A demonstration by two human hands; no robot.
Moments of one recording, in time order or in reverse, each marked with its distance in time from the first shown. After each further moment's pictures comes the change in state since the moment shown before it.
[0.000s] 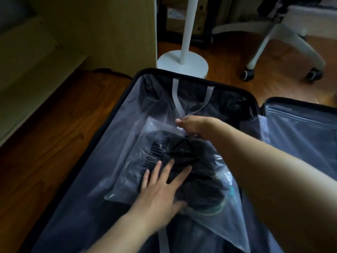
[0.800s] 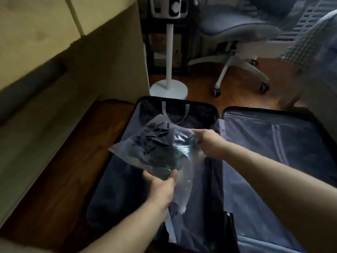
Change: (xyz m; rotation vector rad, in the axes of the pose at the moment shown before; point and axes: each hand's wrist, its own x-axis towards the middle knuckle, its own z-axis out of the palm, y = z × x) left_hand -0.113 0.109 -0.059 -1.221 0.344 -0.719; right_hand -0.276 0.034 -0.007 -0.015 0.401 -0.361
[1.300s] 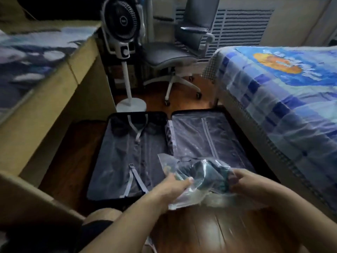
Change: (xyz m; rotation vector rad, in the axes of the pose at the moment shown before) left_hand -0.287 0.016 -0.037 0.457 -0.750 0.122; right_hand -0.458 -0.060 -0.084 0.480 0.025 0.536
